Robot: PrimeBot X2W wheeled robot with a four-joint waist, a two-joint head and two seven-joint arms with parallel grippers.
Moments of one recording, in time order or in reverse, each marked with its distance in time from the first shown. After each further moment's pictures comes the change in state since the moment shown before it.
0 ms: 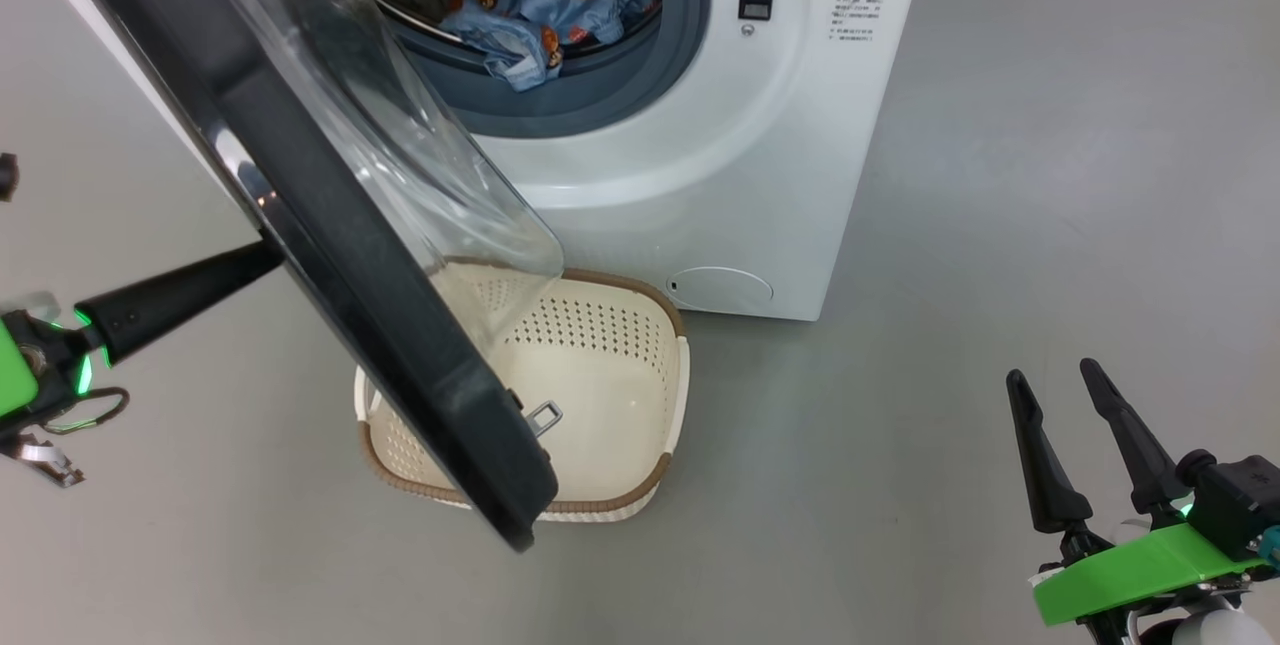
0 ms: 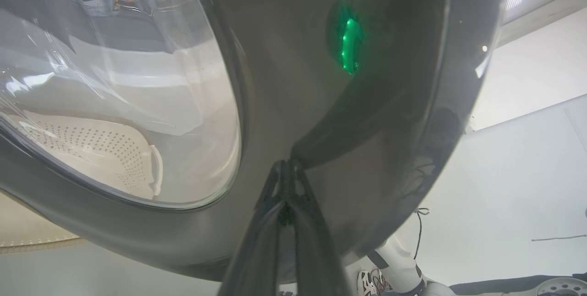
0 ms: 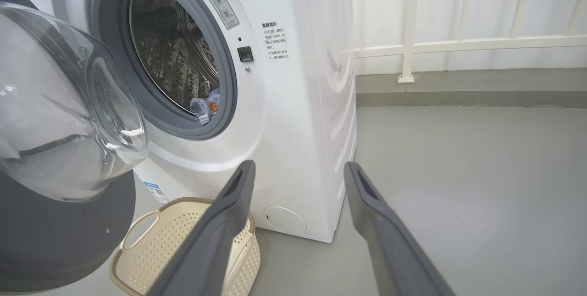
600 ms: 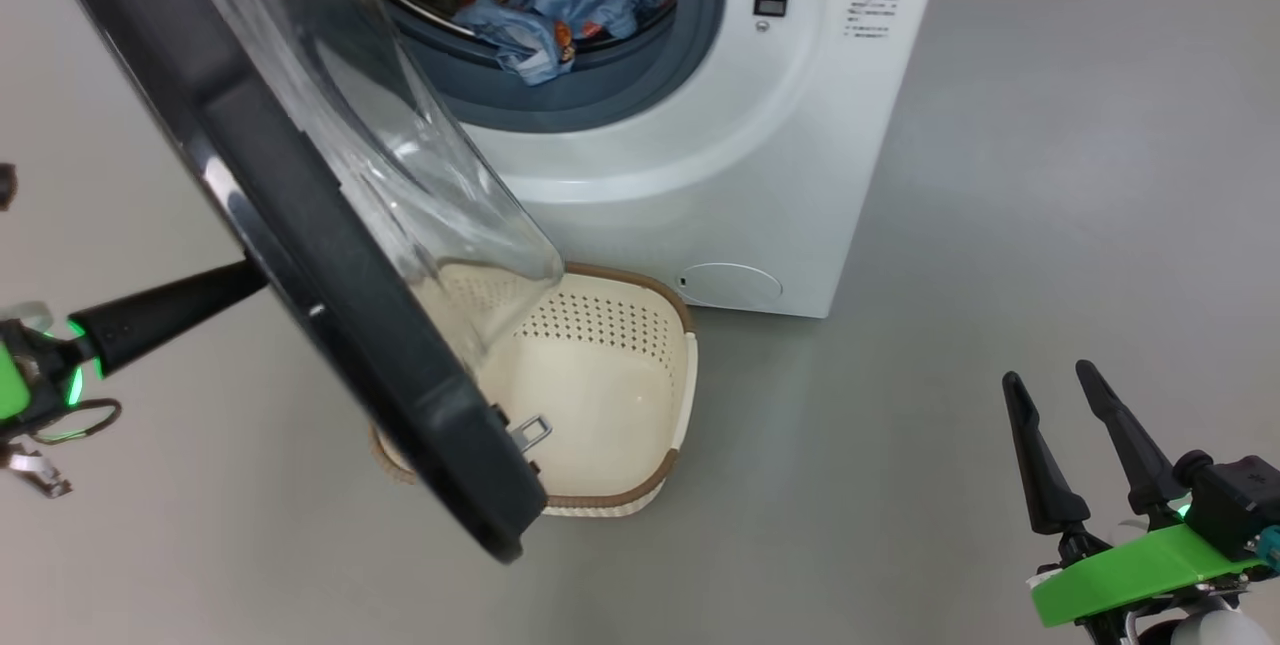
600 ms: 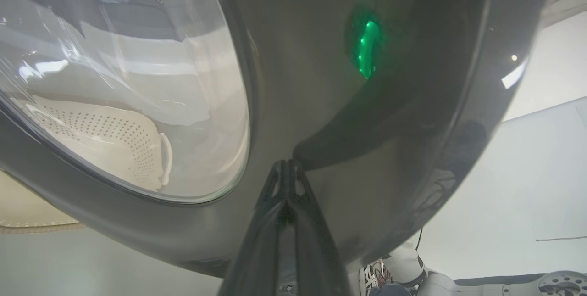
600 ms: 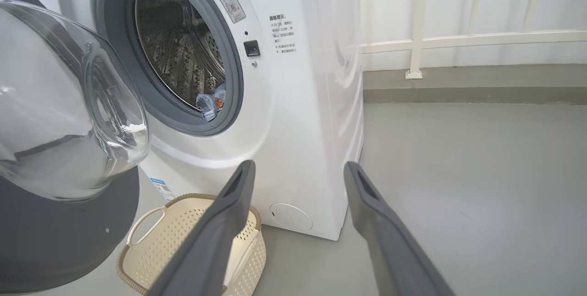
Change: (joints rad) left arm 0.011 0.019 0.006 -0.002 -0.004 0.000 0.050; right arm 0.000 -0.005 0.013 0.003 0.007 0.000 0.000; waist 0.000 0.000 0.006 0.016
